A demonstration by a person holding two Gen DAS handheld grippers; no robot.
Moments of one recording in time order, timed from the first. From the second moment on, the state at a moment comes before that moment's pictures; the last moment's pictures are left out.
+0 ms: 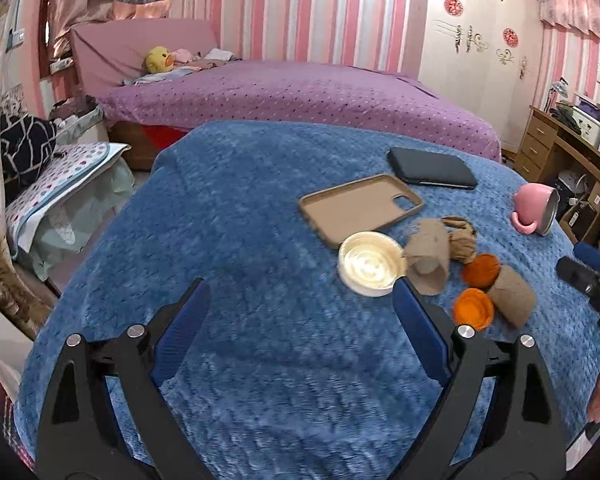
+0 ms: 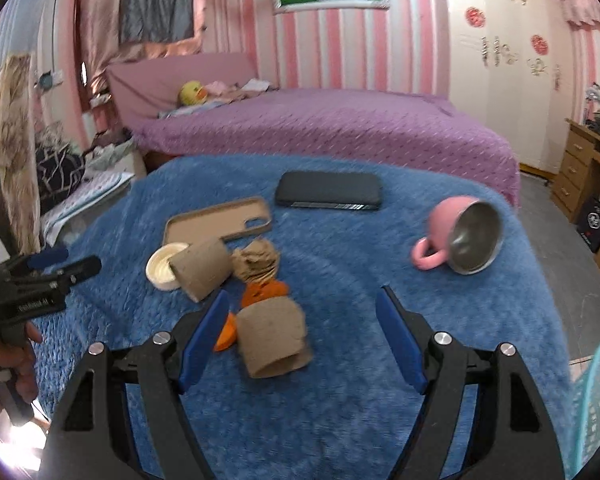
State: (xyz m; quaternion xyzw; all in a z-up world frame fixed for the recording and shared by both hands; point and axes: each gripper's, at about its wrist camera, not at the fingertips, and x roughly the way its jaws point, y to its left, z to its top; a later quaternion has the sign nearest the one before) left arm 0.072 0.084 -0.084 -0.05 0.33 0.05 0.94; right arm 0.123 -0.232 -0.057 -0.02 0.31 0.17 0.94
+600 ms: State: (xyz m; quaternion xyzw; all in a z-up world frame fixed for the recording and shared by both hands) left arm 0.076 0.076 -0.095 -0.04 0.35 0.04 0.93; right arm 0.147 -0.211 -0.087 -0.05 0.36 0.17 0.92
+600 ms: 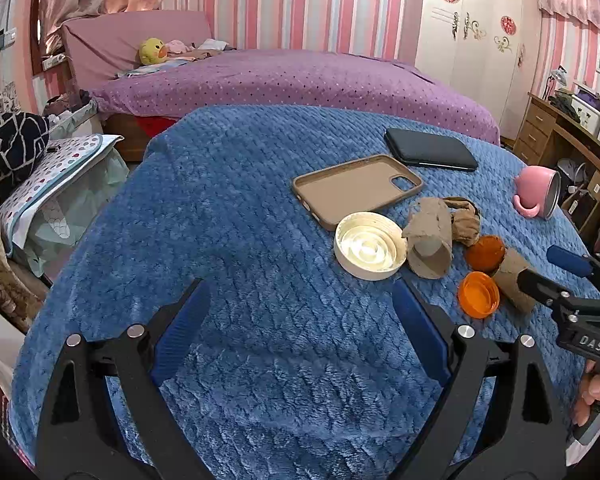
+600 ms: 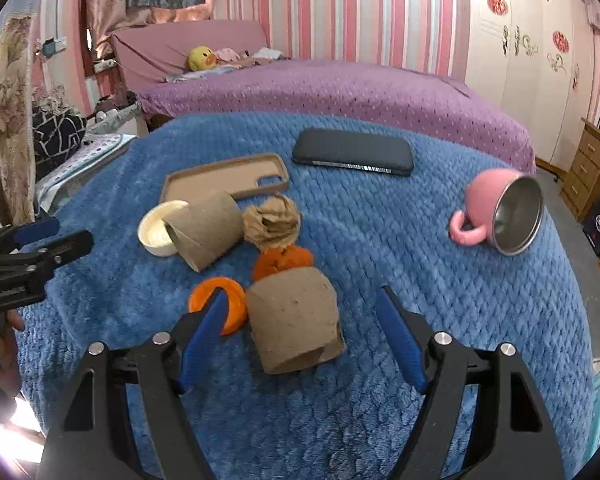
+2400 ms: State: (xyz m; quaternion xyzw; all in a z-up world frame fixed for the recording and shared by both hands) left arm 0.082 -0.005 -0.060 -0.07 0.32 -0.05 0.94; right arm 0.107 -0.283 -0.034 0.01 0.30 0.17 0.94
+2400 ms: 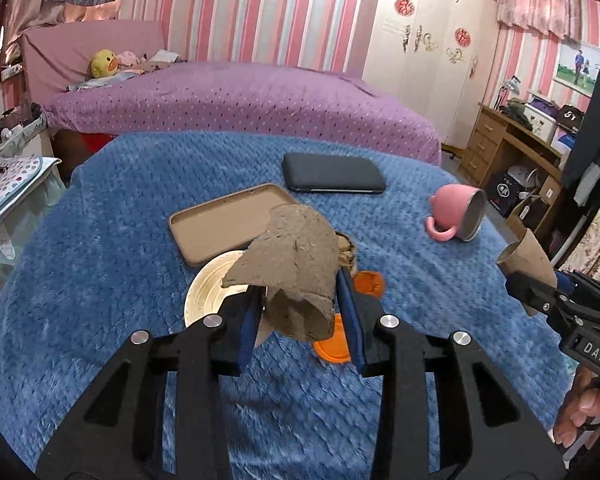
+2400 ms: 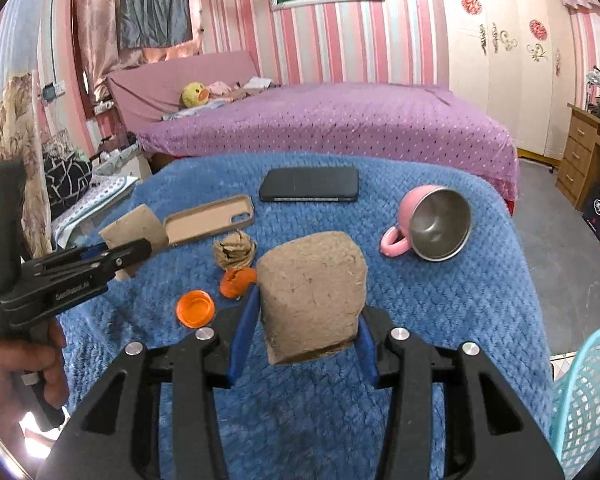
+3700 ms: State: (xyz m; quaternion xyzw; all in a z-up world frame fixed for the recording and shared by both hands) left arm 0.064 -0.066 -0.043 -0.04 0.30 -0.11 0.95; right arm 0.061 -0.367 0.009 0.05 0.23 0.07 0.97
